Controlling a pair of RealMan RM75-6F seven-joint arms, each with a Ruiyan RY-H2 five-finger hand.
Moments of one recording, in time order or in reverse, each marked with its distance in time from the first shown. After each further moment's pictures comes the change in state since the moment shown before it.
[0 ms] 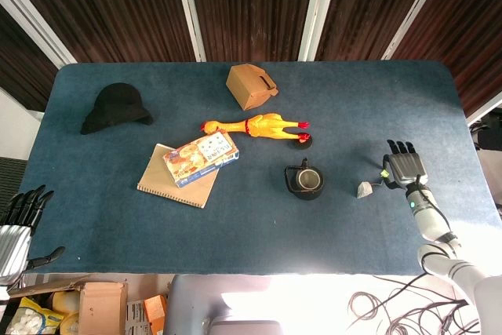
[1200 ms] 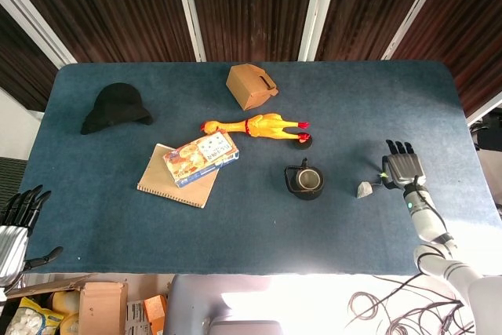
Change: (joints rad) left arm 0.007 0.006 0.000 0.006 0.007 0.017 -0.017; right arm -0.003 -0.028 0.012 0.025 0.006 0.015 -0.004
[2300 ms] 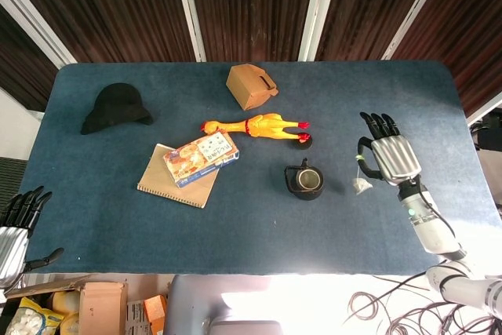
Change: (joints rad) left arm 0.001 0.005 0.004 0.002 0.012 0.004 -0.024; right arm -0.065 0.407 0.082 -0.829 -0.077 0.394 -0.159
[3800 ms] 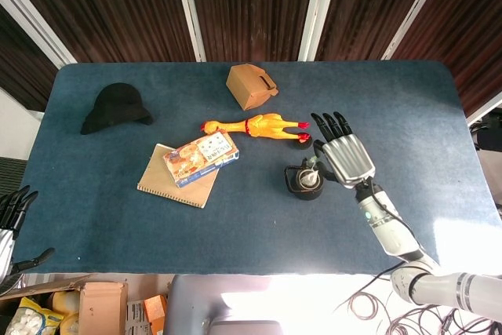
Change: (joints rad) left arm 0.022 0.023 -0.003 0.014 0.005 0.041 -0.069; right arm 0.139 -0.032 -0.018 -0.228 0.156 0.034 -0.353
